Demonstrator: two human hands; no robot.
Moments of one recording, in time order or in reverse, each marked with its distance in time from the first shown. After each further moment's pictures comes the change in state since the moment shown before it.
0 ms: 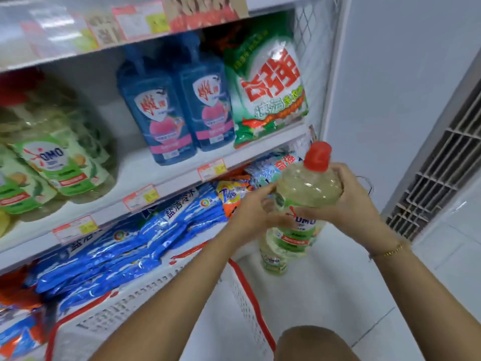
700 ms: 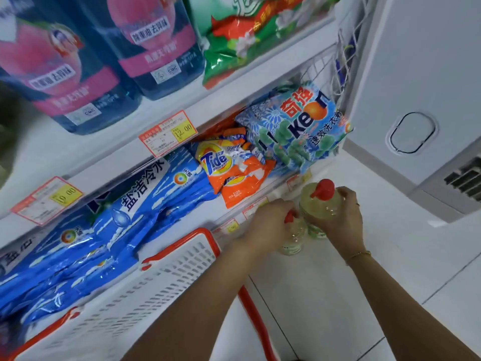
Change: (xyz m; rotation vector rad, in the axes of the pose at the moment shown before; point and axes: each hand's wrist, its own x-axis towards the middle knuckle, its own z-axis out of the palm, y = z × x) left_hand 0.094 -0.174 0.034 0.740 -0.227 -0.150; right_hand 0.038 0.277 0.098 -0.152 0.221 0.407
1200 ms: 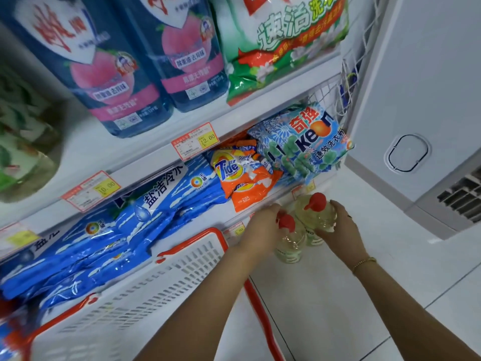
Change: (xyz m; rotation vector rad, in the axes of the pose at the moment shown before) left_hand -0.029 0.000 -0.016 -0.145 0.113 -0.131; right_hand -0.013 -0.024 -0.018 -0.222 -0.234 -0.042
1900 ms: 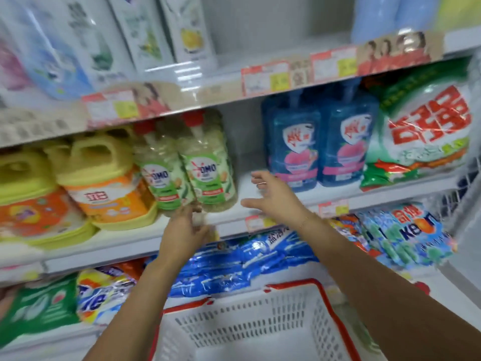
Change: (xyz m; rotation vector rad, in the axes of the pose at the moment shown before) left_hand -0.230 -0.146 -0.286 0.158 0.819 -0.319; right_hand -0.100 -0.413 0.089 0.124 -0.472 -0.701
